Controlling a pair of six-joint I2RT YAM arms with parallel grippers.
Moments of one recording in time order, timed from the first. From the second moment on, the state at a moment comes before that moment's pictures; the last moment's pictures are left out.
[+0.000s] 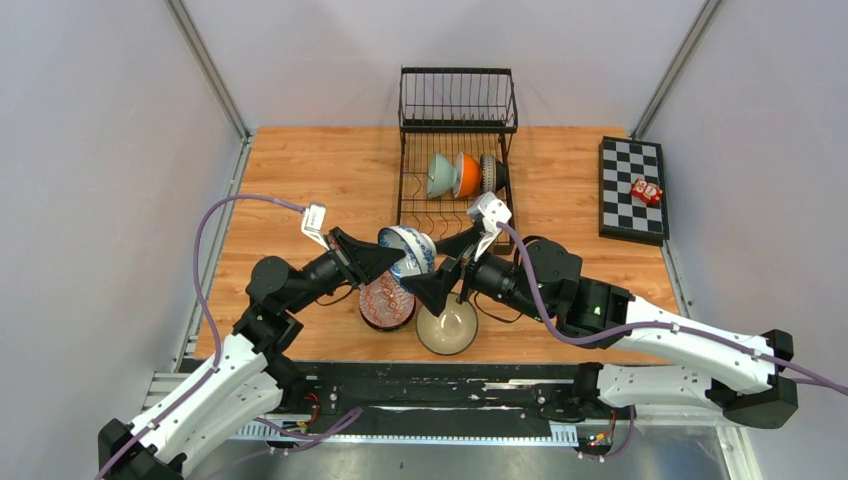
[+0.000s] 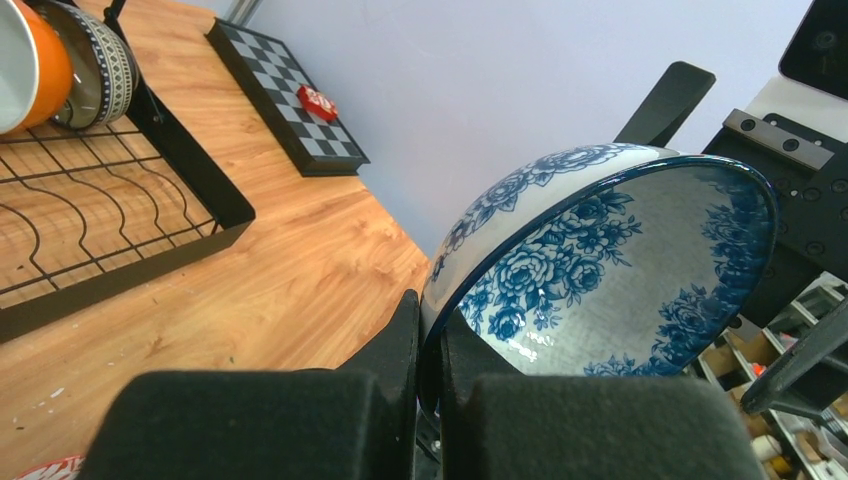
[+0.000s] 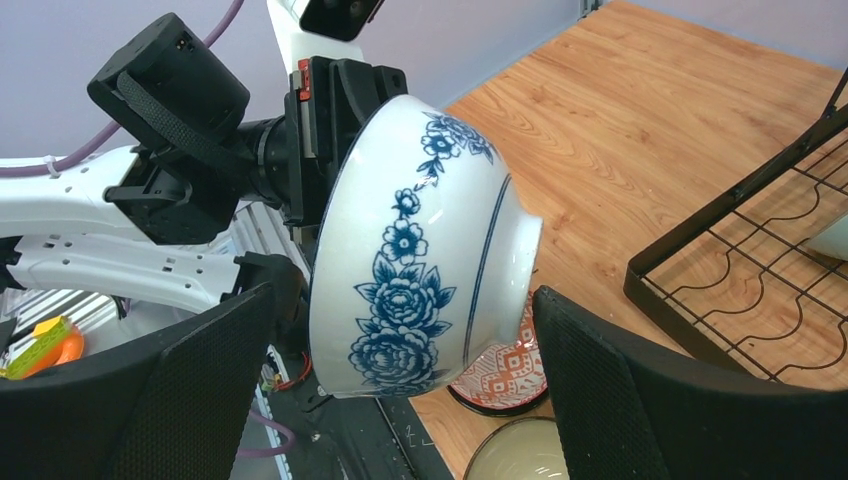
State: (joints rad) left arm -0.59 0.63 0.46 0.39 0.37 -0.86; right arm 1.25 0.96 1.06 -0.12 0.19 0.29
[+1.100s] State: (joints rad) left arm -0.59 0.67 0.54 0.34 0.42 -0.79; right arm 1.25 0.97 1.08 -0.16 0.16 0.25
